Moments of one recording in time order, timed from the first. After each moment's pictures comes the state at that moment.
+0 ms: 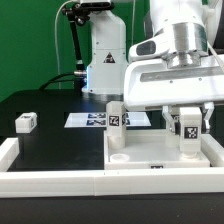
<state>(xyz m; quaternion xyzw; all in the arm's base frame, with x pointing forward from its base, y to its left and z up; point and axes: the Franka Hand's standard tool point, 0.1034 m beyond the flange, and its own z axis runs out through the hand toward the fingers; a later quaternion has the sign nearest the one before) 0.600 0.098 0.064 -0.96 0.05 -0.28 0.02</state>
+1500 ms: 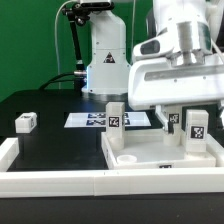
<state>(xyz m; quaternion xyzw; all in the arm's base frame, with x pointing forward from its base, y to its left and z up) 0.599 0.105 0.075 -0.96 0.05 -0.27 0.03</state>
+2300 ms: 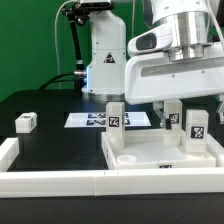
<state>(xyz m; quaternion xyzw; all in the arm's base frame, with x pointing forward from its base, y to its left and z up) 0.596 0.100 0.075 -0.99 0.05 -0.11 0.05</state>
